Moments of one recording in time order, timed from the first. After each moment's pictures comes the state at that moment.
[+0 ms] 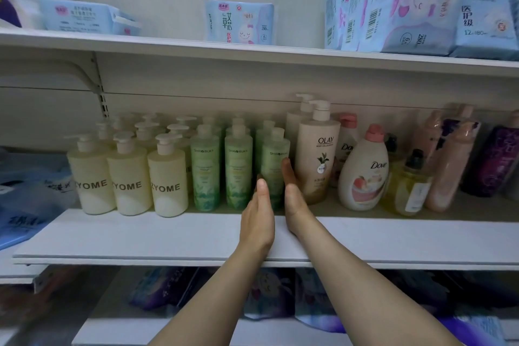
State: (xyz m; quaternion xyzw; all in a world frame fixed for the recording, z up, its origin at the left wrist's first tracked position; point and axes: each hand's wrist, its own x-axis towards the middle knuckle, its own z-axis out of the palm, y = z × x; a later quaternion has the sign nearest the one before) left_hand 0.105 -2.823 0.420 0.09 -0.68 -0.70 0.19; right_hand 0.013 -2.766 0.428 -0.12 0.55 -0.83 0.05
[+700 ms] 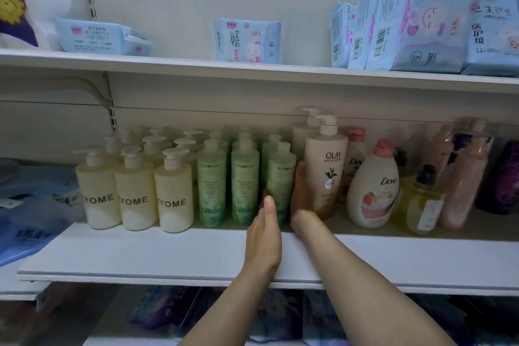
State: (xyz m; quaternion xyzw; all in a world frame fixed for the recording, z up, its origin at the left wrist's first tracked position) left_hand 0.104 -2.824 0.417 0.10 -0.68 -0.70 0.21; right_hand -0.020 -2.779 0.439 -0.06 0.52 -0.85 0.04
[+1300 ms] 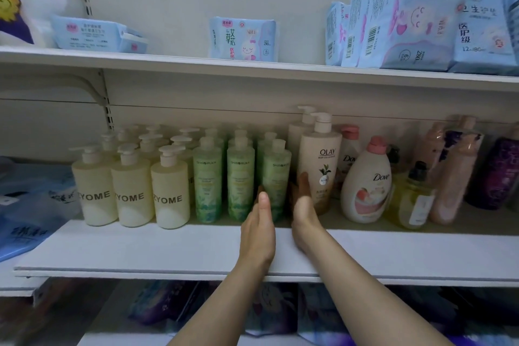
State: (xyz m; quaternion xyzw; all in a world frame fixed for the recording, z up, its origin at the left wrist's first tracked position) left_hand 0.106 -2.826 0.418 0.09 -0.69 -0.68 0.22; right_hand 0.017 -2.756 0.436 -0.06 0.53 -0.84 0.07
